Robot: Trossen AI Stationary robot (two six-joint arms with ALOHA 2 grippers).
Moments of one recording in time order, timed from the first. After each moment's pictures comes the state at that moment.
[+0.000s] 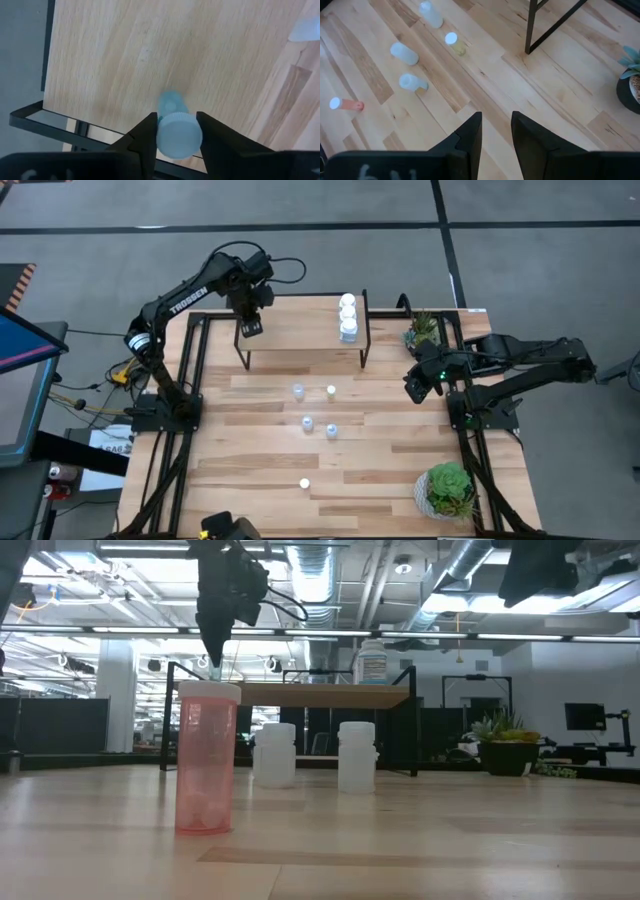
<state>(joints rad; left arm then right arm) 0.76 1.72 1.74 -1.46 -0.01 0.44 0.08 0.99 1.13 -1.12 0.26 0.79</state>
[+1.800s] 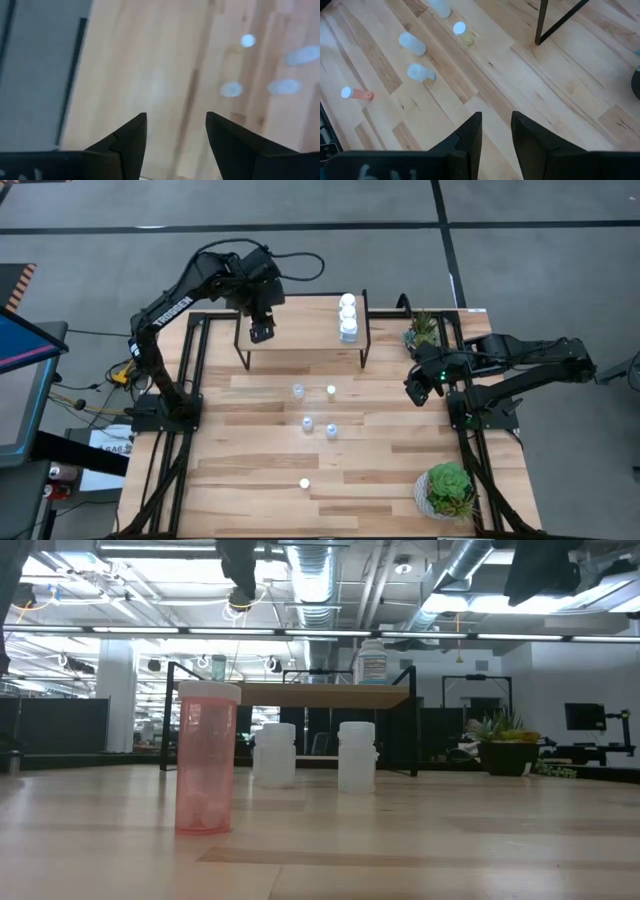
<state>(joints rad) 0.49 1.71 2.14 -1.57 0.01 0.27 0.08 0.99 1.13 -1.12 0.20 0.79</state>
